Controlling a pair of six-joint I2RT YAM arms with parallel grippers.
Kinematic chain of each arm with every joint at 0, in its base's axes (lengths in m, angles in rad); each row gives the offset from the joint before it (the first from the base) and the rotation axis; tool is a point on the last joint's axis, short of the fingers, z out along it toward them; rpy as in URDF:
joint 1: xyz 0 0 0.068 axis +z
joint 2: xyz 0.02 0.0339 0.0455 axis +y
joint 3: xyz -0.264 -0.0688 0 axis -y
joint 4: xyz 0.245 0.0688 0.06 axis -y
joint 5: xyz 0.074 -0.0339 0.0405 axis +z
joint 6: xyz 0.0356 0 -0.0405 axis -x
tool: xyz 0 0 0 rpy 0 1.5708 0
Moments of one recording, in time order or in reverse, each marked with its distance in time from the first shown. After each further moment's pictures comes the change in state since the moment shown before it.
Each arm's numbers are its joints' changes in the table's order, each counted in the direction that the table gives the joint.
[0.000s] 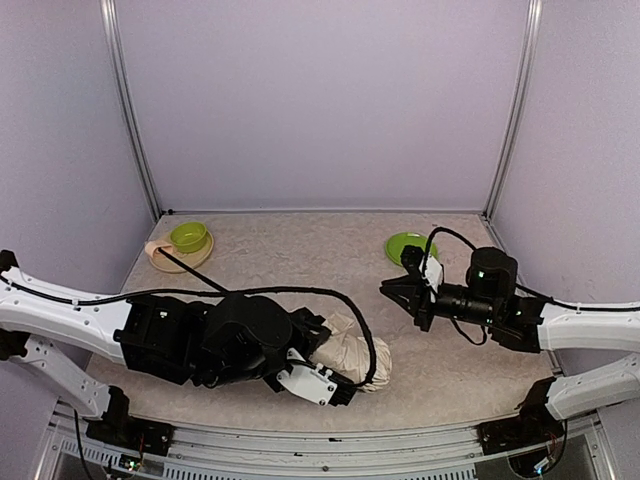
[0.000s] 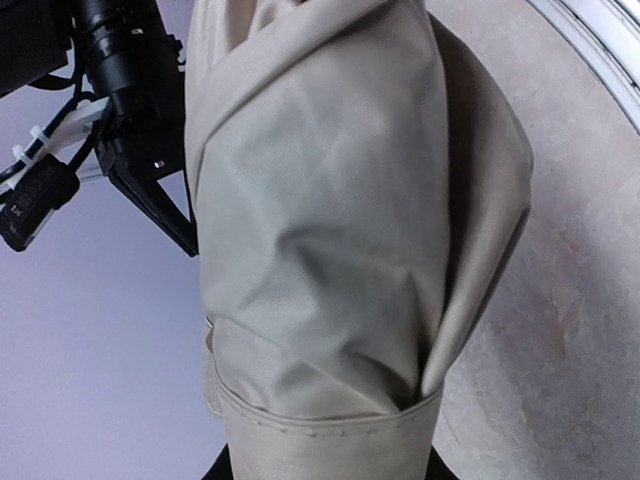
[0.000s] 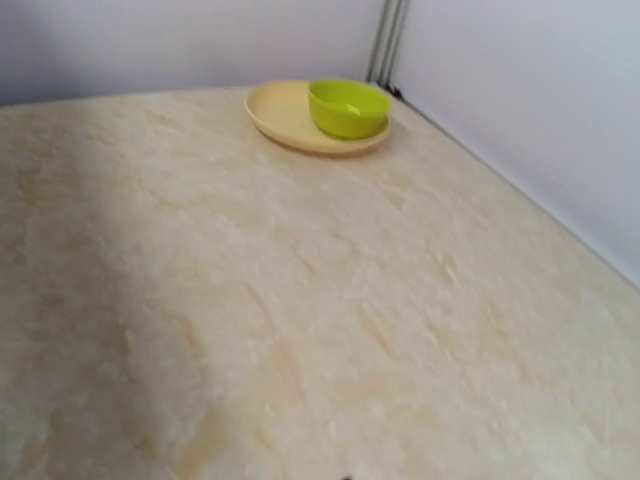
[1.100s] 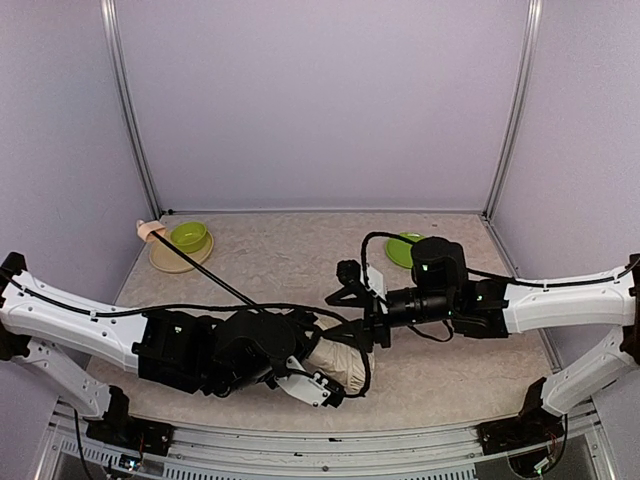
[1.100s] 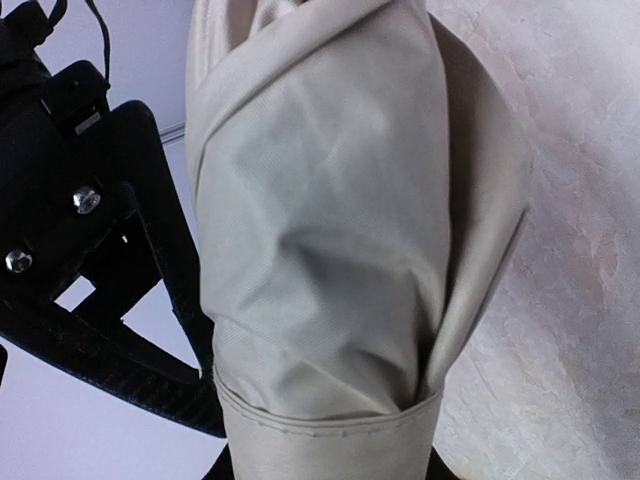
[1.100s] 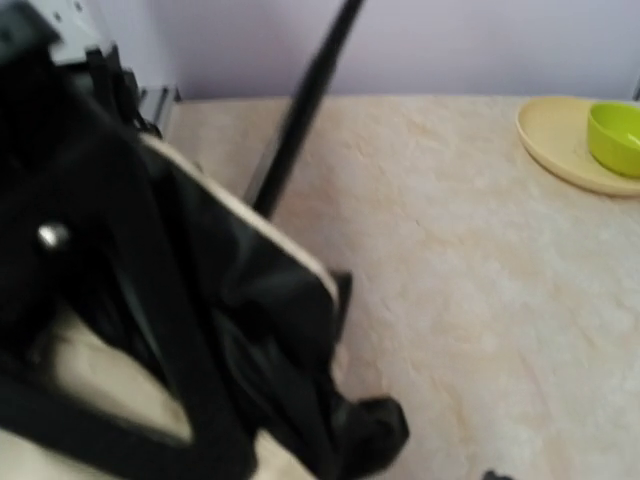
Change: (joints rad) left arm 0.018 0.021 -0.121 0.127 0.128 -0.198; right arm 0.209 0.245 0.286 -0.159 0.182 -0.052
